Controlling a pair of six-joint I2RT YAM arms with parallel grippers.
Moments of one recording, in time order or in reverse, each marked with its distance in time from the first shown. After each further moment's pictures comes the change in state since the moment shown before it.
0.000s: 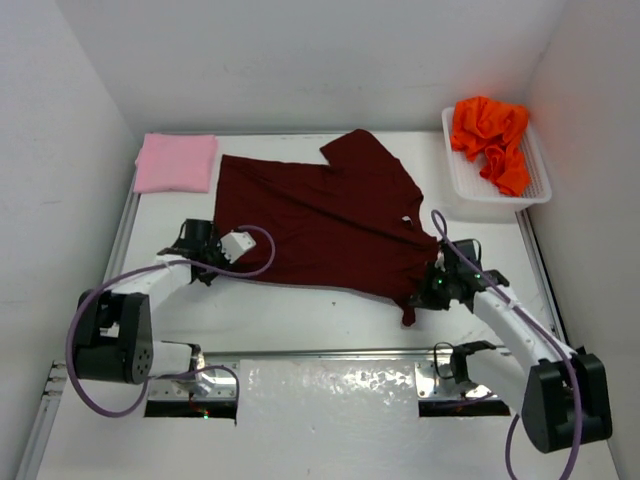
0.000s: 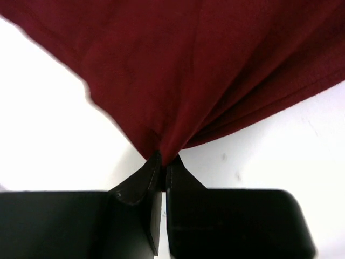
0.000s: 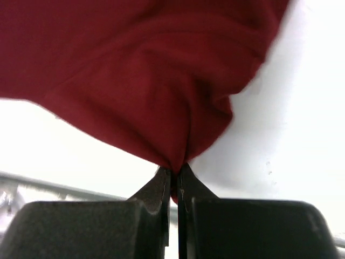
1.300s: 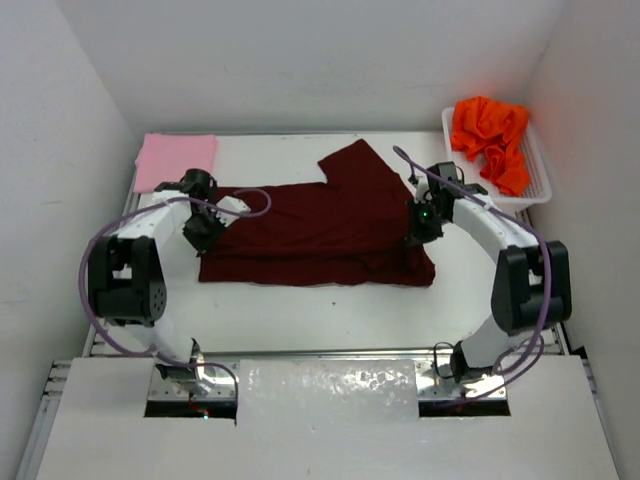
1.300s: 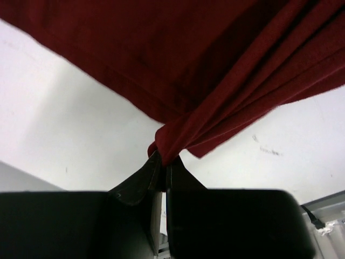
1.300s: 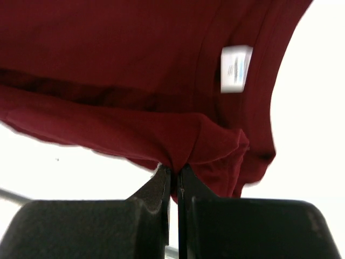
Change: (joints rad) left arm 0.054 0.291 0.593 -0.627 -0.009 -0.032; right arm -0.030 0.575 0.678 -0.180 0.008 -0.457
